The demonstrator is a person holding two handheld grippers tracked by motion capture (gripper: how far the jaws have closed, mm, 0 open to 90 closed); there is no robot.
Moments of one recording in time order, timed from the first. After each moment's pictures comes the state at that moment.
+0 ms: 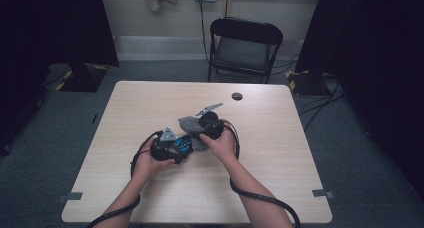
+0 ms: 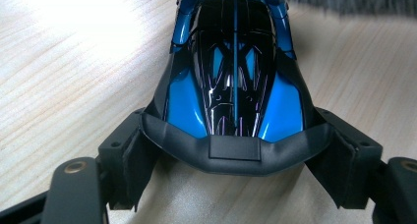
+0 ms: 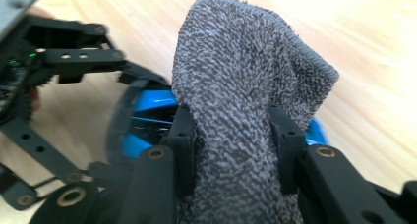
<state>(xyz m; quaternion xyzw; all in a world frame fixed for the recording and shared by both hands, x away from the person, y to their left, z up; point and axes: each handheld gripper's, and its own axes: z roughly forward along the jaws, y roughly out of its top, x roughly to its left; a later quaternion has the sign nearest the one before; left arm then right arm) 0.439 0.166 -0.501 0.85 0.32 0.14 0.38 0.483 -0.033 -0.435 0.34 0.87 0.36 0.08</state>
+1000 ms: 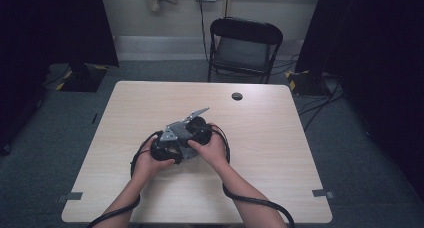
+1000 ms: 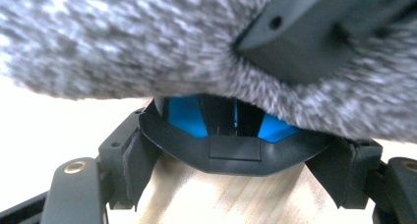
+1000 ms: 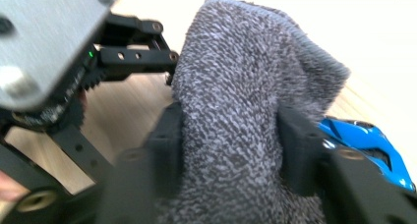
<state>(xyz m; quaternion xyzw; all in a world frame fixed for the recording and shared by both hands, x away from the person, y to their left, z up) 0.439 0.165 -0.501 0.85 0.32 0.14 0.39 0.470 -0.003 -0.441 0.31 0.88 0.35 0.07</state>
